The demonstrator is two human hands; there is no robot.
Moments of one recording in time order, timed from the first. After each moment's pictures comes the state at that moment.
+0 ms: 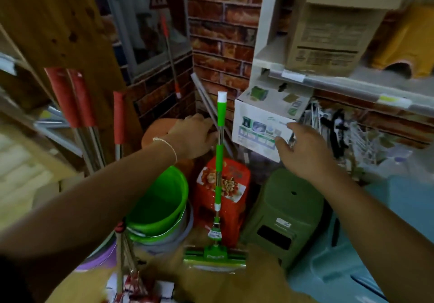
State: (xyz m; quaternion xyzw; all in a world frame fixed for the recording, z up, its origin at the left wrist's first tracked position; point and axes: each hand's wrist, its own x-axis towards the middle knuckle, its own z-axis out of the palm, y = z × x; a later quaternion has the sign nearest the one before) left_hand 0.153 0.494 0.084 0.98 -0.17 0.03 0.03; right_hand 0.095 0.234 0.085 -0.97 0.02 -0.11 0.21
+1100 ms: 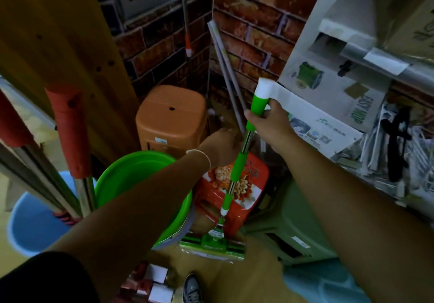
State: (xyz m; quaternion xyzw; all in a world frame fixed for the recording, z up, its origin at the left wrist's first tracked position) left_hand 0.358 0.501 -0.090 0.94 -0.15 -0.09 0.30; right_hand 0.406 0.350 -0.063 -0.88 0.07 0.04 0.47
